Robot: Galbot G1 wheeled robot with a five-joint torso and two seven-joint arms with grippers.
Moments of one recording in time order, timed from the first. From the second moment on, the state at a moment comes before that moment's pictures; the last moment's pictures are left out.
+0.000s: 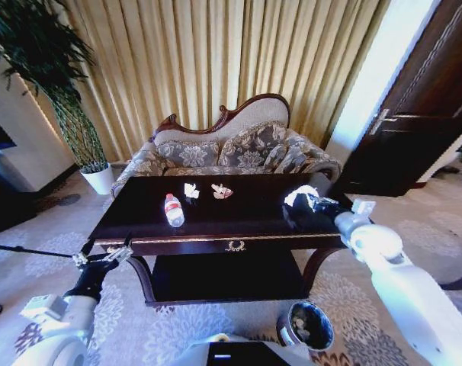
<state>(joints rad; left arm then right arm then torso) 1.86 -1.46 -0.98 -2.50 -0.45 0.25 0.07 -1.25 0.87 0.70 2.04 0.90 -0.40 0.17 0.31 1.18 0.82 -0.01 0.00</state>
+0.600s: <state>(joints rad) 1.84 -1.47 -1.00 -2.50 -0.49 0.25 0.05 -1.58 1.08 0.75 2.36 0.67 -0.27 0.24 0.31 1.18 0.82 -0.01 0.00</state>
